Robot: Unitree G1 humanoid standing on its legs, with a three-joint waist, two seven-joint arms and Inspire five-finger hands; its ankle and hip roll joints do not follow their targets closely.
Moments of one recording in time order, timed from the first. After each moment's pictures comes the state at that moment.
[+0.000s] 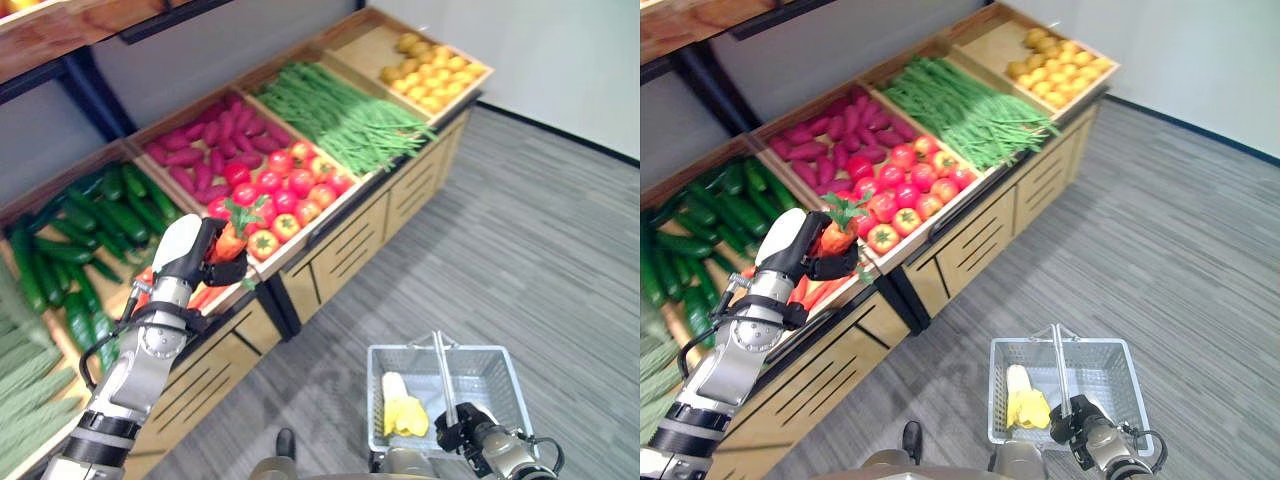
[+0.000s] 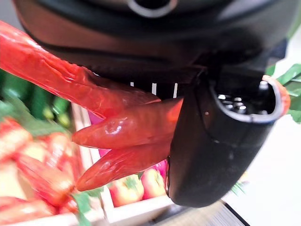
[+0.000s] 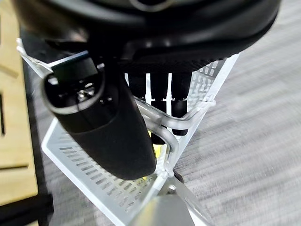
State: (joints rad) left arm -0.06 0.65 -0.10 -0.07 0.33 0.13 0.11; right arm -0.05 -0.34 0.25 1.05 -0.10 0.09 -0.03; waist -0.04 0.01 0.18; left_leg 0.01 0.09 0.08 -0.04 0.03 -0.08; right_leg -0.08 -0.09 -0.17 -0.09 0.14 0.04
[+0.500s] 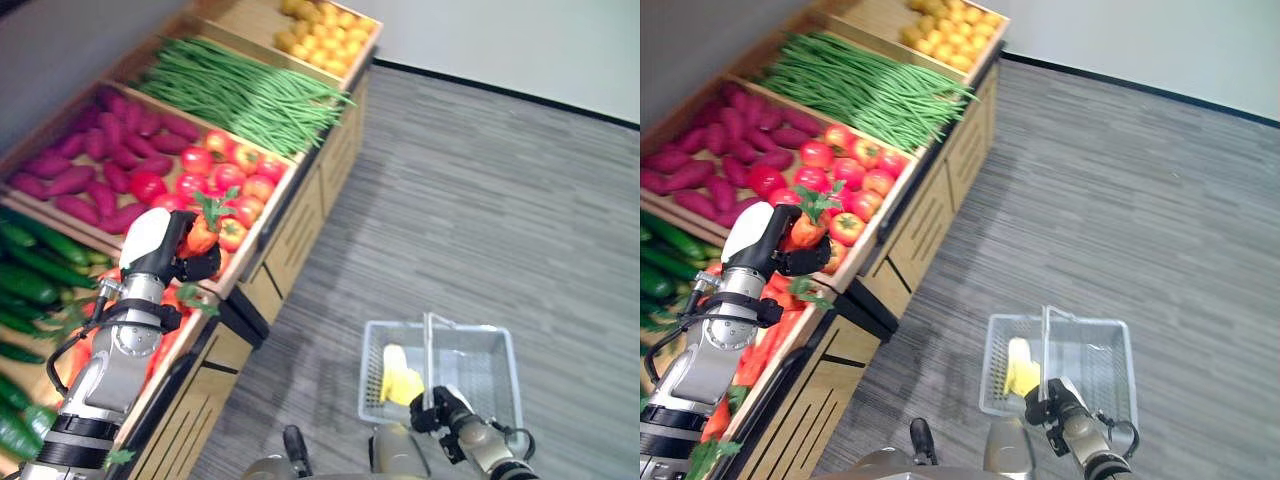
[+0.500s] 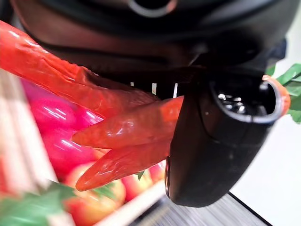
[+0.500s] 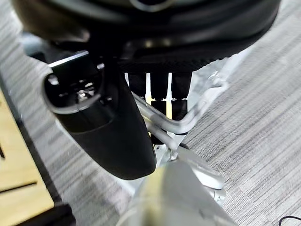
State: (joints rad) left arm -0.08 0.73 -0.02 -0.08 0.33 0.15 0.13; right arm -0.11 -0.28 0.25 0.96 -0.11 0.09 -0.04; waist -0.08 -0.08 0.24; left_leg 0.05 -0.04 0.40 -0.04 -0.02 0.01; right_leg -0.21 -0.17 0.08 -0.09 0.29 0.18
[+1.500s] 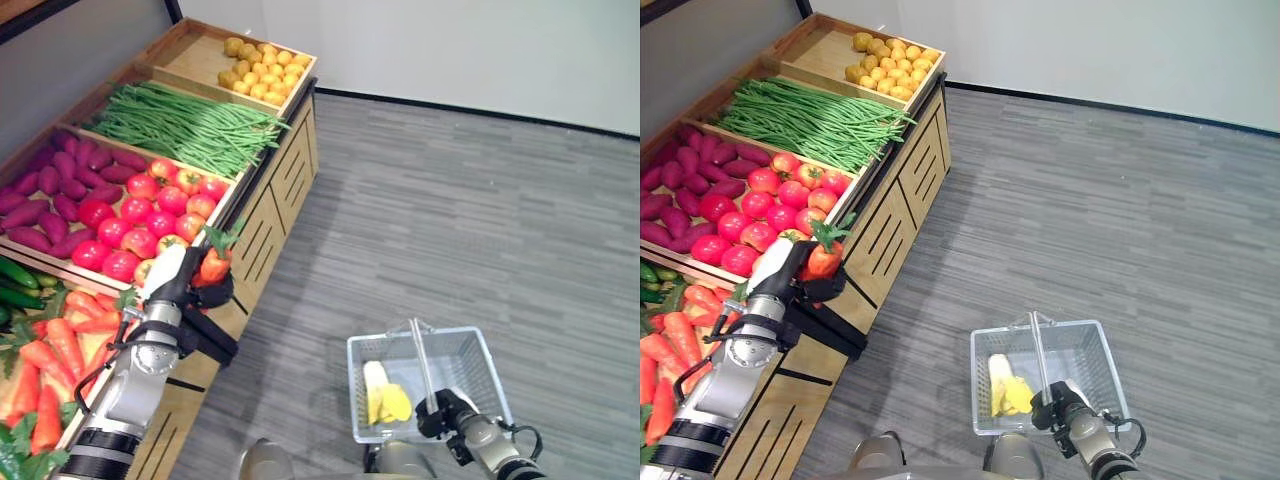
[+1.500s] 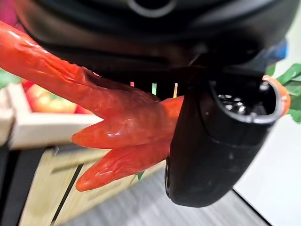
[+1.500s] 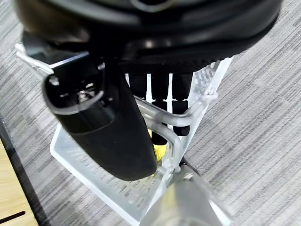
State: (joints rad) left arm 0.01 0.57 -0.09 0.02 0.27 0.16 0.09; right arm -0.07 -0.37 0.28 0.97 -0.10 0.12 -0.02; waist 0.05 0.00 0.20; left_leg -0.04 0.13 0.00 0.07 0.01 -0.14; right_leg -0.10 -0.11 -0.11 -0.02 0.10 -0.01
